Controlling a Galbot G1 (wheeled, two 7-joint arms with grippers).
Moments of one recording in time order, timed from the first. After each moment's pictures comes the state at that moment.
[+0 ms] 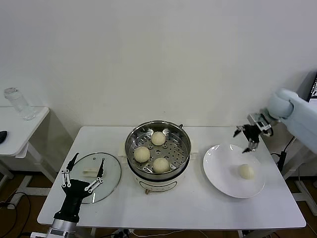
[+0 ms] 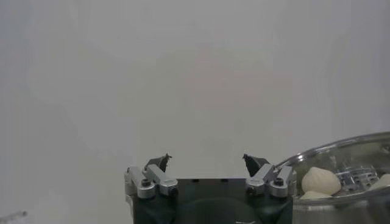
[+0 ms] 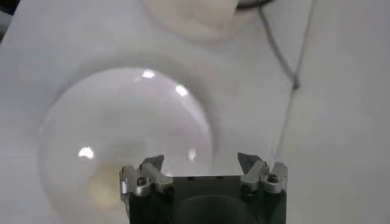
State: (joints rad) left arm 1.72 -1.30 -0.63 -2.17 0.10 -0.28 -0.02; right arm 0.26 0.65 -0.97 1.03 0.03 0.12 -1.21
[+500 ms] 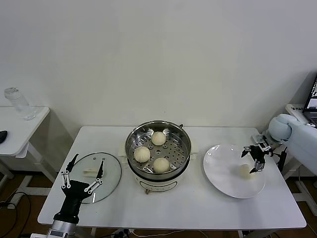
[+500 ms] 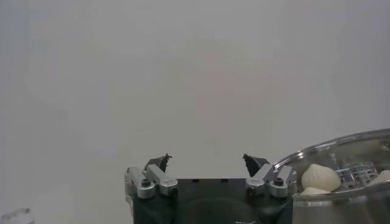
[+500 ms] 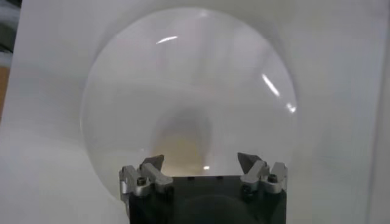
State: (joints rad) left arm 1.73 -1.30 -0.64 -2.17 0.11 -0.28 -0.02; right arm 0.10 0.65 -0.92 0.98 -0.03 0.10 -1.18
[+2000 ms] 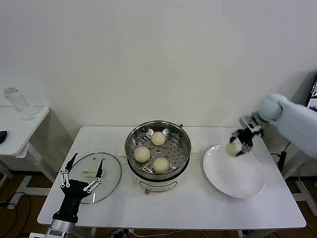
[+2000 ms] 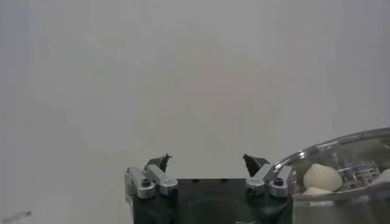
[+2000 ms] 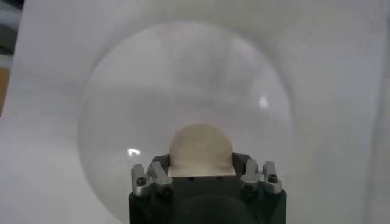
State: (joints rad) left arm 1.72 -1.29 -0.64 -2.17 0.11 -0.28 -0.02; right arm 0.40 0.76 -1.07 1.05 0.14 0.05 -1.29
